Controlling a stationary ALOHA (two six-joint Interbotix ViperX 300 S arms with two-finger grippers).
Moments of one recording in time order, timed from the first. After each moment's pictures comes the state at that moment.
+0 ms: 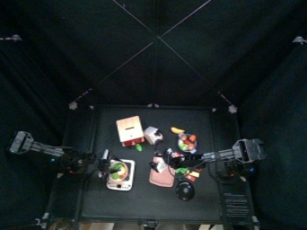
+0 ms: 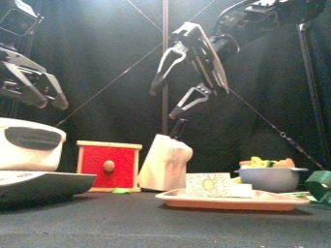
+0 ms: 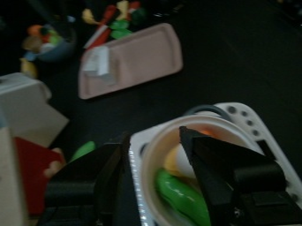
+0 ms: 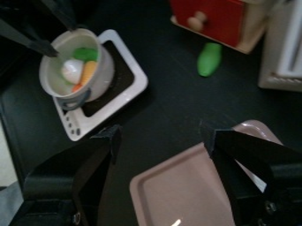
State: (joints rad) left arm -0.10 -0.72 1.27 -0.60 -0.25 0.96; right arm 0.06 -0.12 0.59 -0.90 0.48 1.61
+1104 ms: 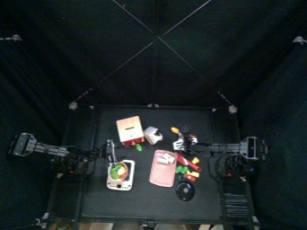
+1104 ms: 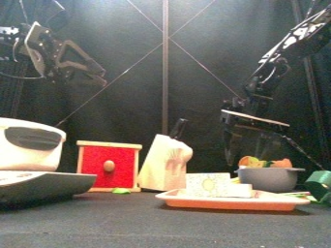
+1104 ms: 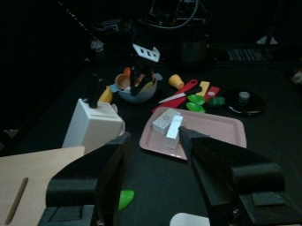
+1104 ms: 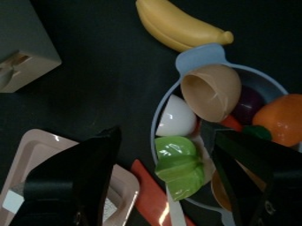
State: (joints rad) left arm -0.06 -0.62 1.17 -0.65 -0.48 0.63; right arm -0.26 -0.14 0.81 -0.66 0.60 1.60
